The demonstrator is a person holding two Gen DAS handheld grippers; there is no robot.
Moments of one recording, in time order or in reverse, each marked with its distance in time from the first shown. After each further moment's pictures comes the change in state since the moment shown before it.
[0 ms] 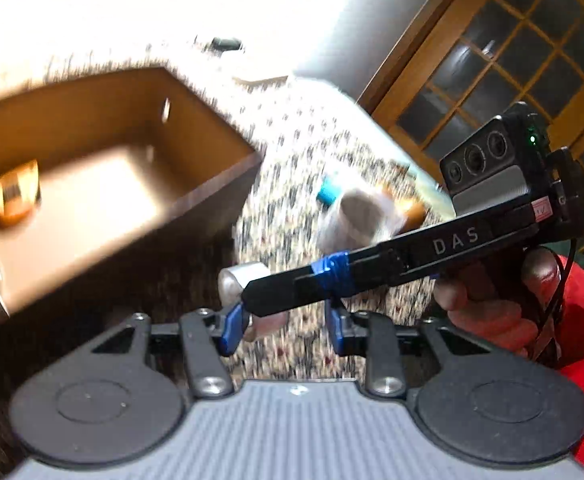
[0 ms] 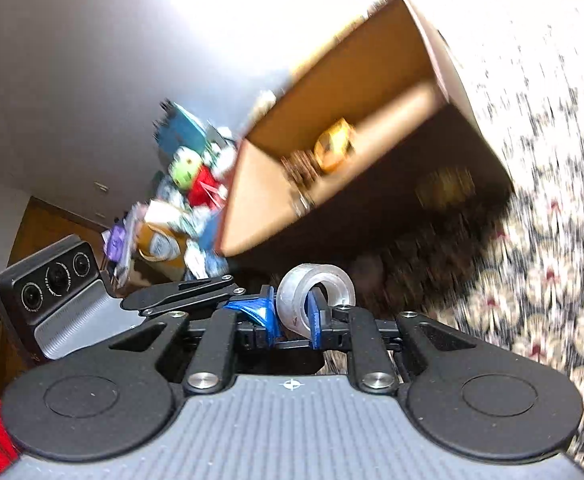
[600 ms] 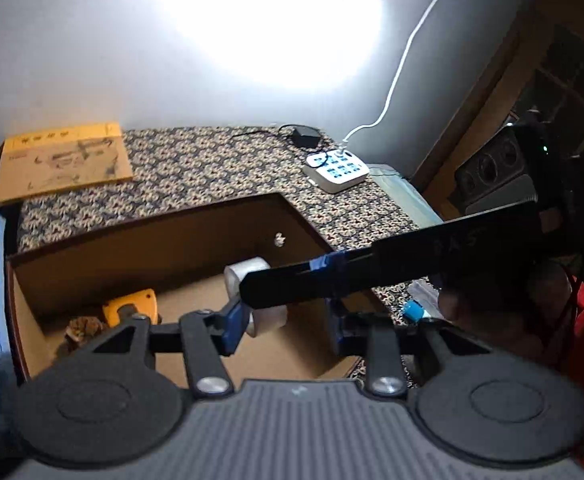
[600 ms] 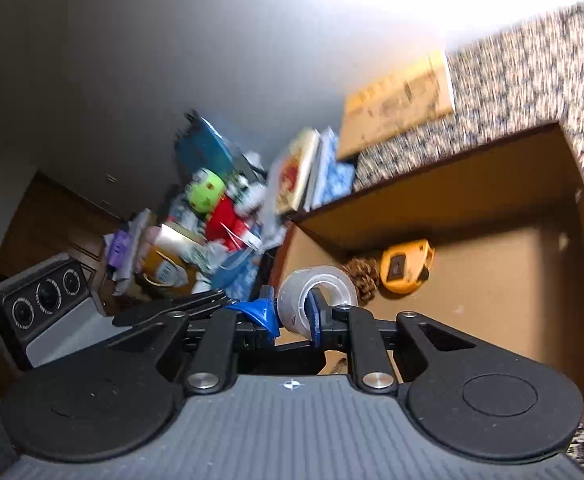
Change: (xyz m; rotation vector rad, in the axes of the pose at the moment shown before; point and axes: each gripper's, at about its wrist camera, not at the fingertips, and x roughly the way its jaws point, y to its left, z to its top) left arm -0.049 0.099 0.074 -0.101 -0.147 0.139; right arm 0.105 0.042 0.128 -0.113 0.058 0.001
